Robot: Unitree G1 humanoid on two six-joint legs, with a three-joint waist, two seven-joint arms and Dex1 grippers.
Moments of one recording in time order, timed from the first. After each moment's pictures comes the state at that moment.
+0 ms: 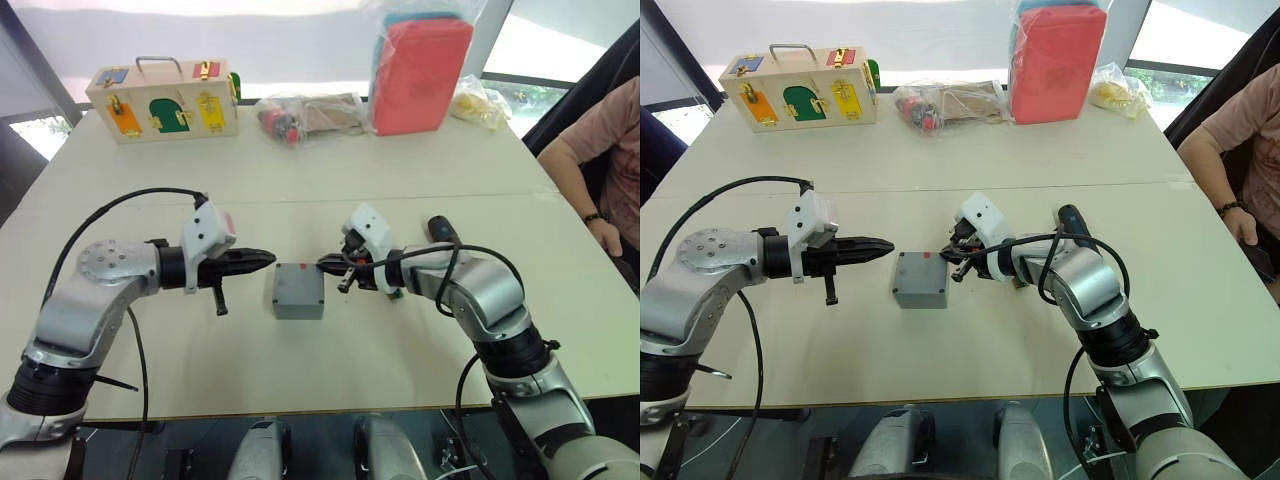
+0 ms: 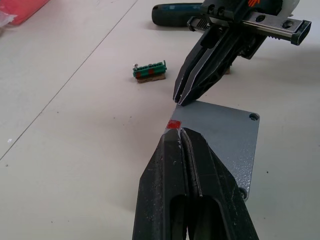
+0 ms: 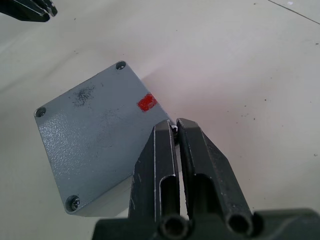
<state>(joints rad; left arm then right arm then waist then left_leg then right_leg) -0.40 0.79 0.01 -0.32 -0.45 0.54 -1.02 -0.67 -0.42 0.27 -0.27 0.37 1.06 0.63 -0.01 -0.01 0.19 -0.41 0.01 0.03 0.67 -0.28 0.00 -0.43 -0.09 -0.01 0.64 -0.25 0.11</state>
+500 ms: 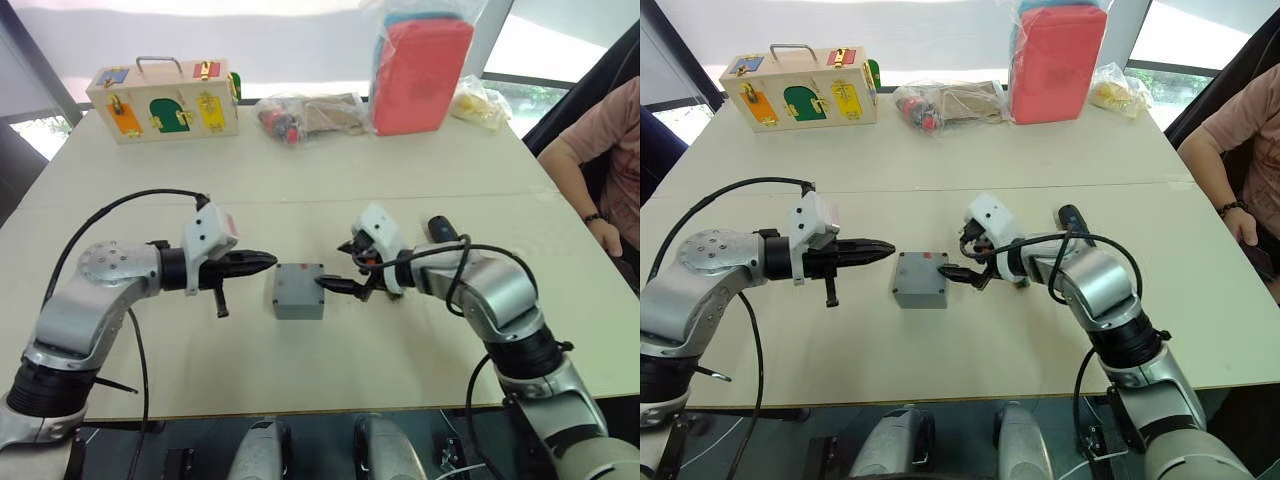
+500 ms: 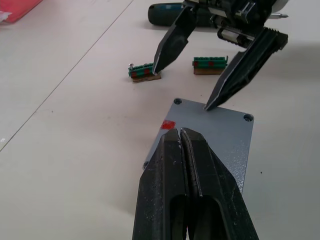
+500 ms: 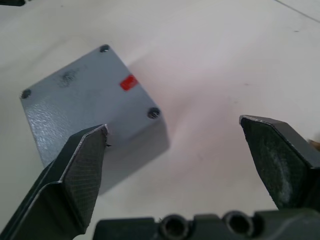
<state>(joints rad) -0.40 0.79 0.01 -0.34 -0.47 0.56 -1.02 -0.68 -0.54 0.23 -0.32 0.40 1.13 0.65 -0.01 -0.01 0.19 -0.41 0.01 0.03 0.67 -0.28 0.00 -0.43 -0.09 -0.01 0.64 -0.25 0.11</state>
